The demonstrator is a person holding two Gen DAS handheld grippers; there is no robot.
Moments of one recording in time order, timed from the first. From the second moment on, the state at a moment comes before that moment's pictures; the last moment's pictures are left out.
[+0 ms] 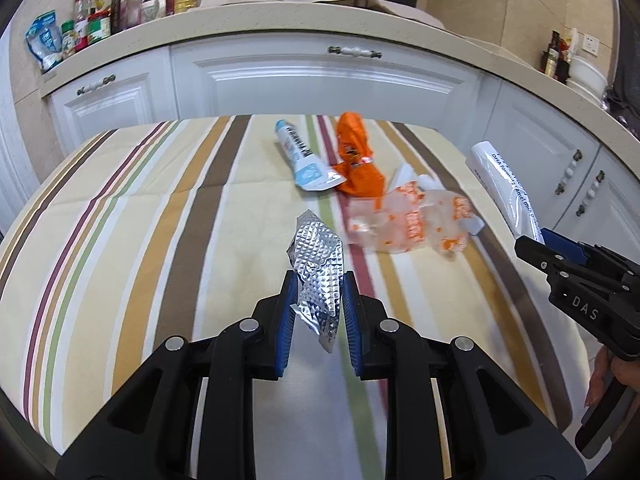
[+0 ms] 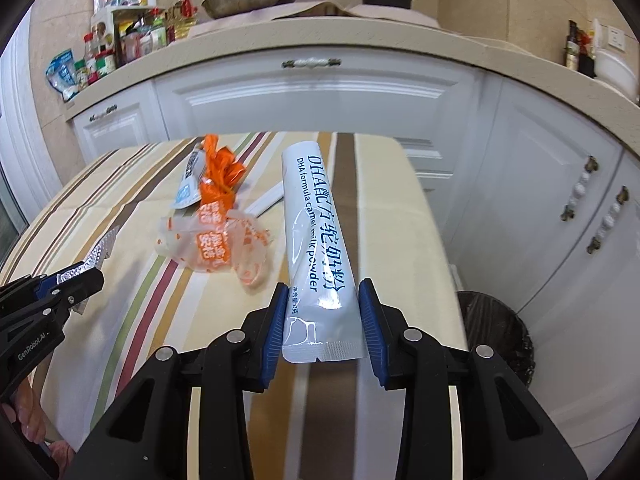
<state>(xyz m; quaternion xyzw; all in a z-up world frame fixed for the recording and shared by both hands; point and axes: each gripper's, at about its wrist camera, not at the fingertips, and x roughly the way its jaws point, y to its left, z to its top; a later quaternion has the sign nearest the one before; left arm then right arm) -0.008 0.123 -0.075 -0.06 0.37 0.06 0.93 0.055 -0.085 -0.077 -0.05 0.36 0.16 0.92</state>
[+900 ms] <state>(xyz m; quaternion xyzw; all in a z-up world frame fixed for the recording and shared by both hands) 0.043 -0.060 -0.053 0.02 0.32 -0.11 0.94 0.037 -0.231 -0.080 0.02 0.34 -0.01 0.94</state>
